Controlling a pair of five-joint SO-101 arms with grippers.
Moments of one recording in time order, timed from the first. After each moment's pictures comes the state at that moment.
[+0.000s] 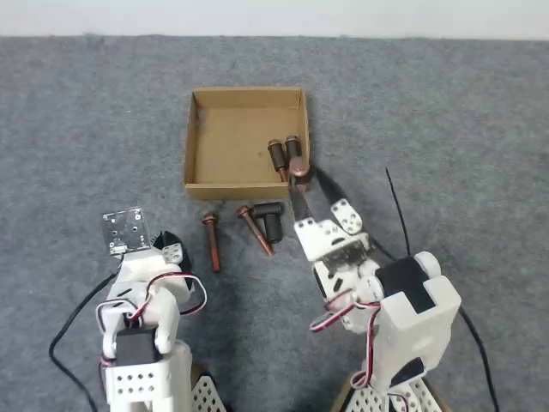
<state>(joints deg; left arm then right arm) -11.4 -103.2 97.3 58.5 12.4 -27.3 16.2 79.2 -98.8 15.4</state>
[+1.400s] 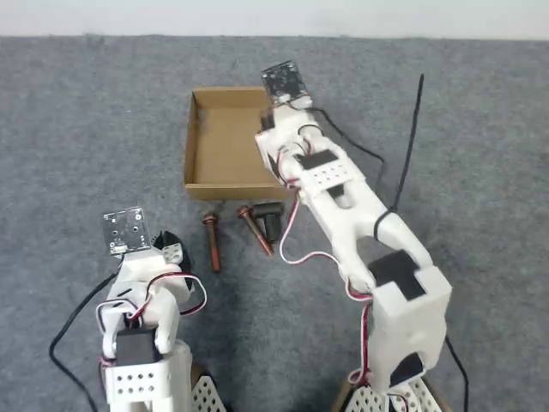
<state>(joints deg) -11.4 -103.2 97.3 58.5 12.1 -28.4 20.8 5.6 23.8 1.2</state>
